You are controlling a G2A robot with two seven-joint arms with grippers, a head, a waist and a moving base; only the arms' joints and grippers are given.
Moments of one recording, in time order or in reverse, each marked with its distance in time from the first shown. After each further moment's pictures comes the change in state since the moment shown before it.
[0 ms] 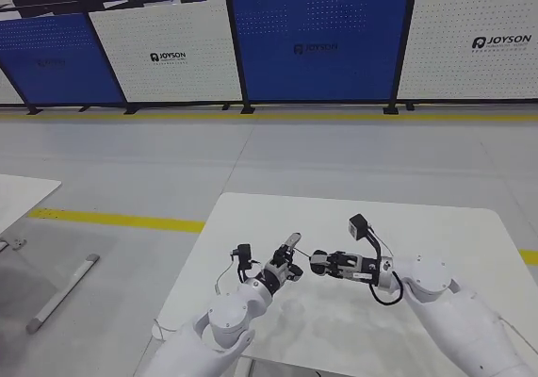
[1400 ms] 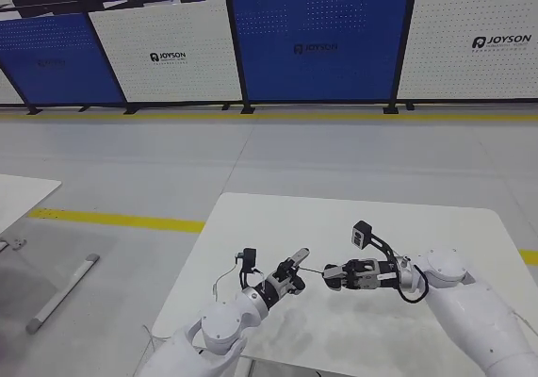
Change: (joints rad) left arm 0.063 0.018 -0.027 -0.044 0.097 -0.020 -0.152; right arm 0.069 -0.013 0.016 0.145 0.150 0.100 0.374
